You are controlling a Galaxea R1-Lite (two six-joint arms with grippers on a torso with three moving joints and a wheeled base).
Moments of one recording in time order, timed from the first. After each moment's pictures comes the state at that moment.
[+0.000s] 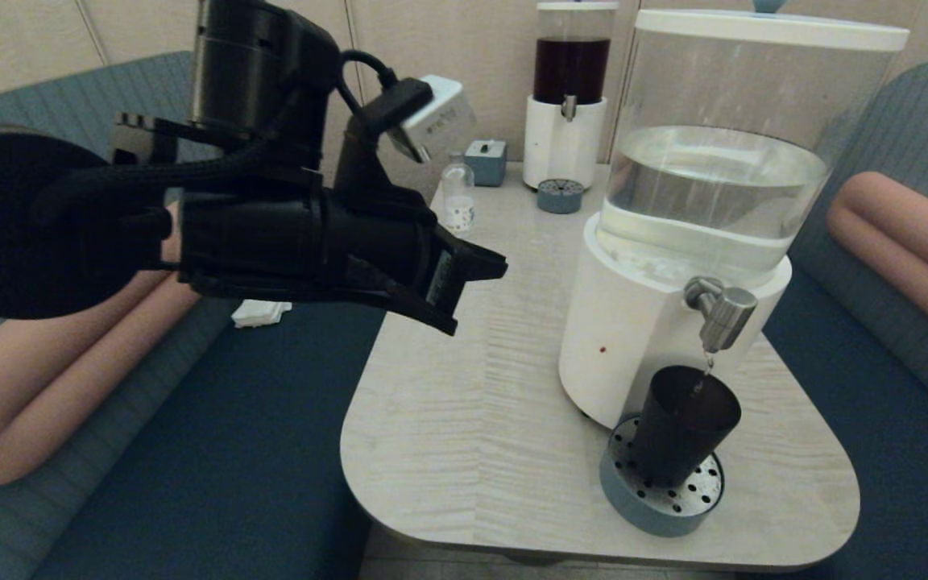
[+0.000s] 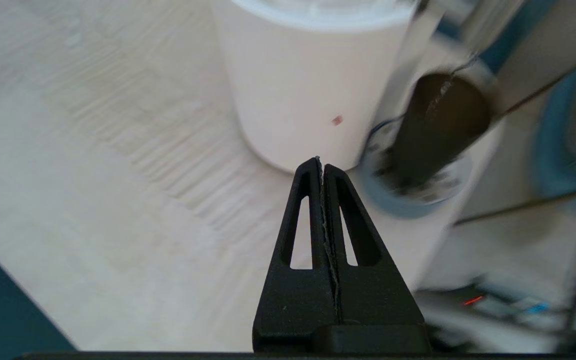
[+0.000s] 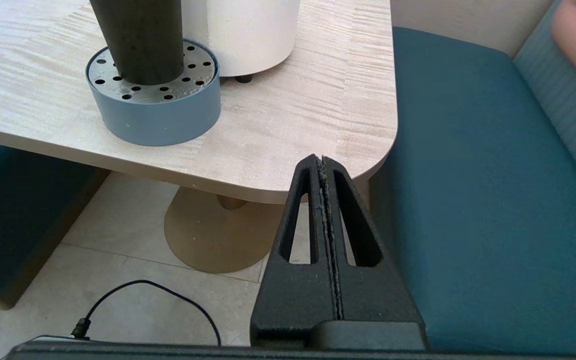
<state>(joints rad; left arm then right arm) -0.62 1.70 -1.46 0.11 -0.32 0.26 0.00 0.00 0.00 0.01 0.04 -0.09</state>
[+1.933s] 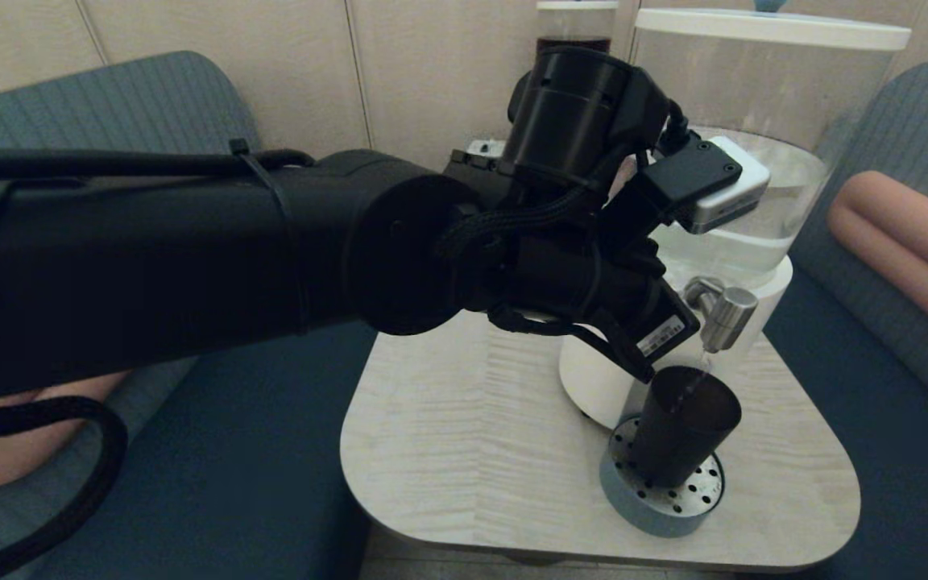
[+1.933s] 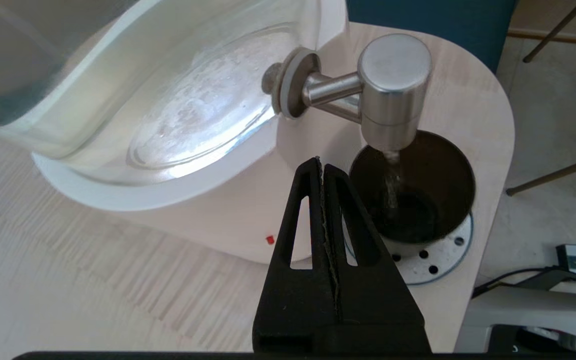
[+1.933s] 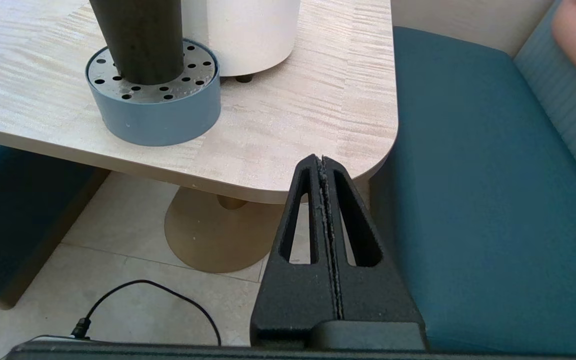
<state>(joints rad) -0.91 2.06 -1.93 0.24 -0.11 0.47 0.00 0.00 0.00 0.01 0.04 -0.09</state>
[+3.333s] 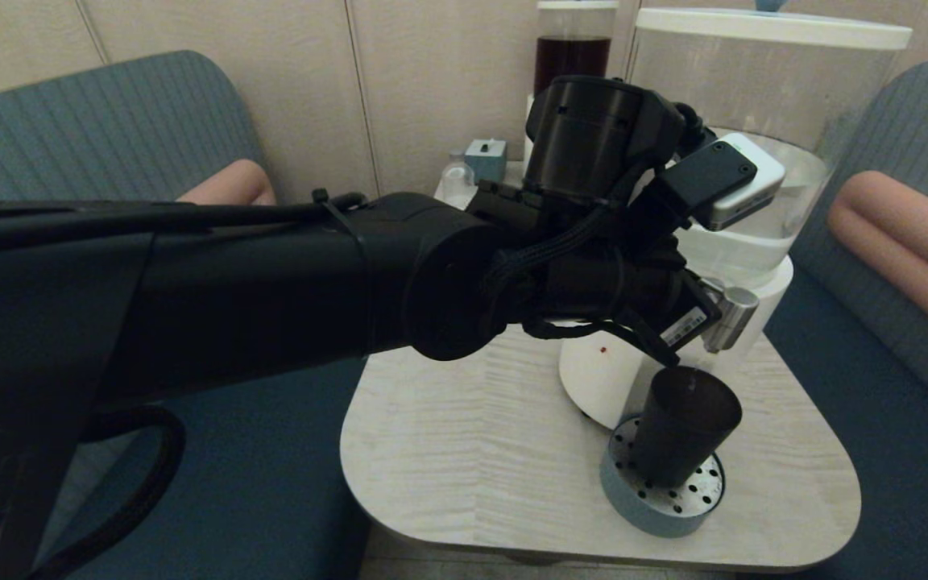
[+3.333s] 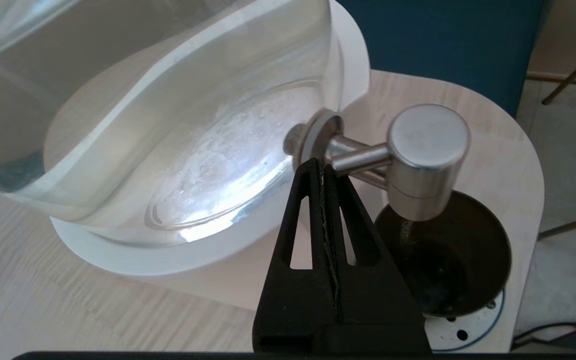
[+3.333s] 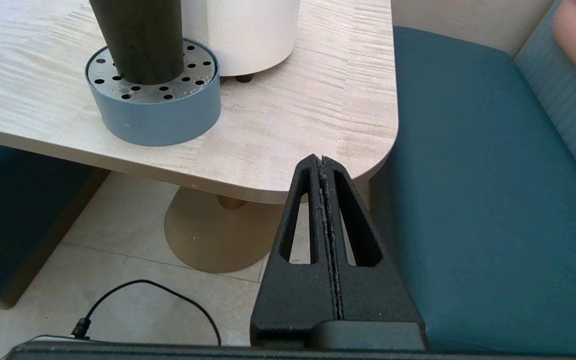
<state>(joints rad) -0.91 2.12 -1.93 0.07 -0.11 0.47 0.00 0.00 0.00 0.01 0.04 -0.09</state>
